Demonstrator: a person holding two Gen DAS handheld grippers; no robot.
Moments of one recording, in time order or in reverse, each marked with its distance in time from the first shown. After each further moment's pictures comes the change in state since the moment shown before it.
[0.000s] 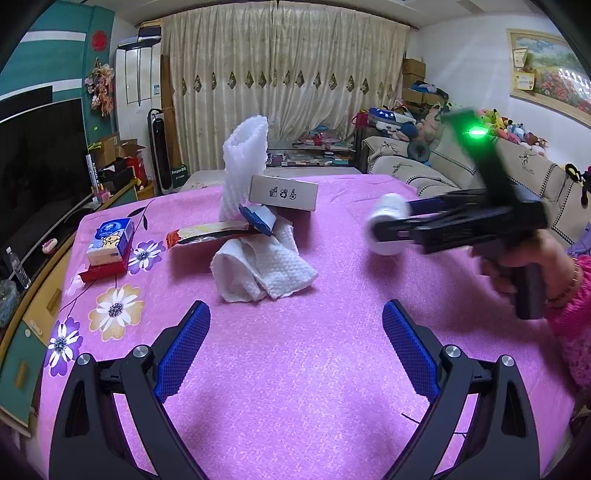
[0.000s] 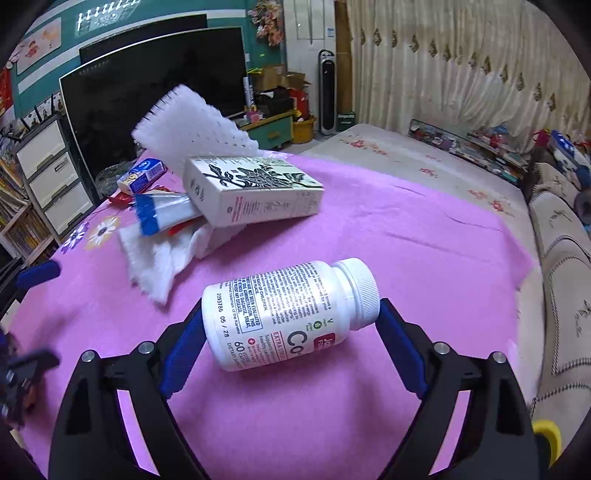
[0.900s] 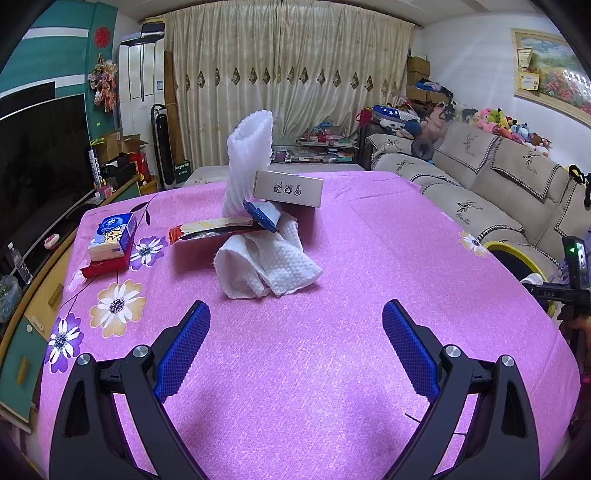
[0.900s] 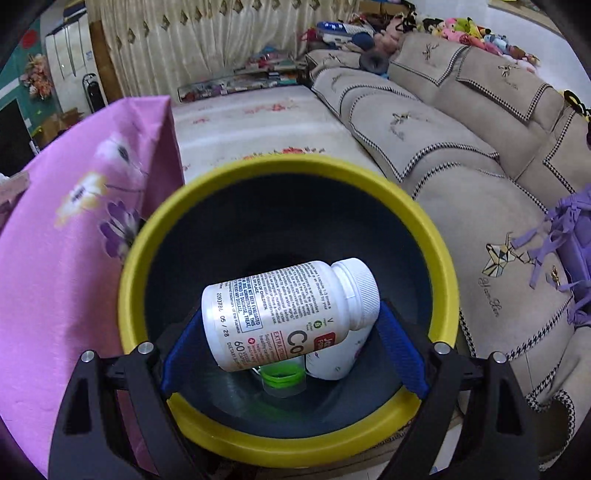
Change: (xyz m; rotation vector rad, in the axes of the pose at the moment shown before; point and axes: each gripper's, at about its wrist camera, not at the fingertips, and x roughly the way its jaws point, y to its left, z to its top) left arm 0.001 0.004 0.000 -0.012 0.016 0.009; right arm -0.120 -0.169 -0.230 0.634 0.103 -0.585
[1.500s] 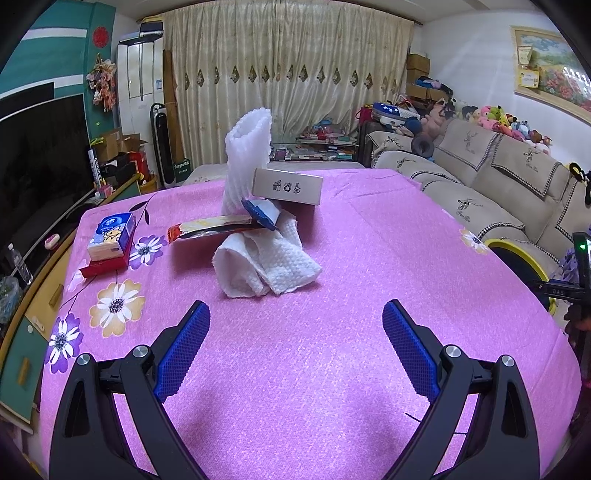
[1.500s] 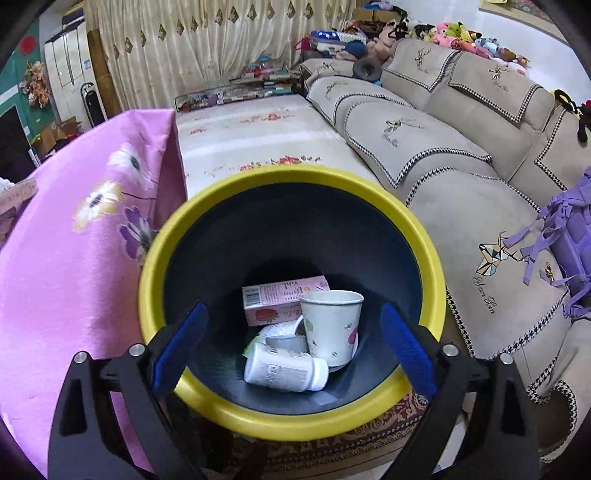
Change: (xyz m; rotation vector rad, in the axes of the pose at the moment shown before) left arm 0.002 -0.001 0.000 -0.003 0.009 0.004; right arm -0.024 0.005 -0.007 0.023 -0.054 0.002
